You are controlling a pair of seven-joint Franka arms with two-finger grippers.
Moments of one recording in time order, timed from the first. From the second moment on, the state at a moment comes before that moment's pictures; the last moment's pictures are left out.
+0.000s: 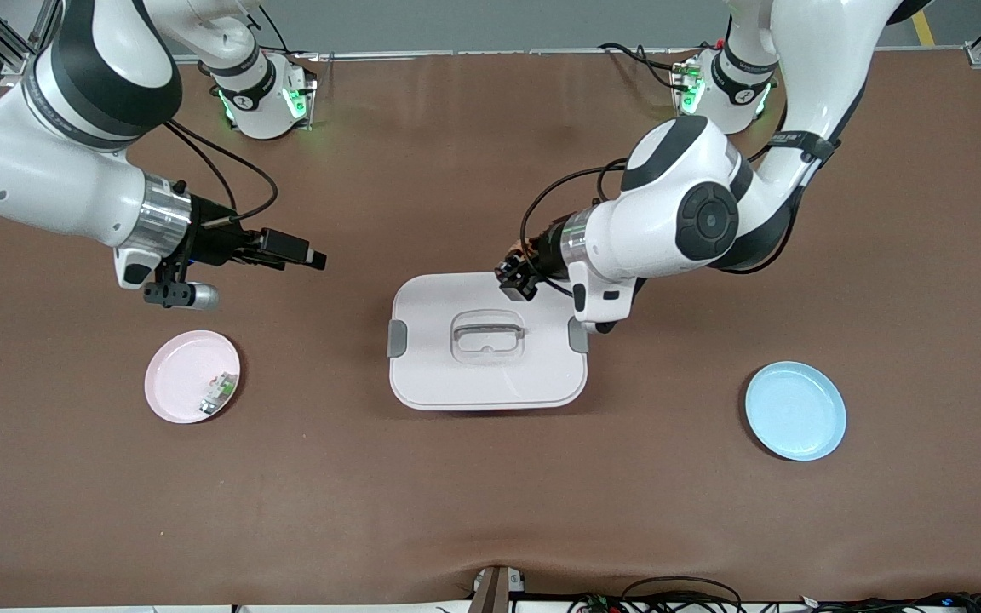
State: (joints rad) left arm -0.09 0.57 -0.66 -1.38 -0.31 1.91 -1.51; right arm 0.25 0.05 -0.01 -1.88 0.68 1.95 0.24
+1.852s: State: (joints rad) left arm -0.24 0.64 -0.66 -1.35 -0.38 2.13 -1.78; right arm 0.57 0.00 -0.02 -2.07 0.84 2.35 0.53
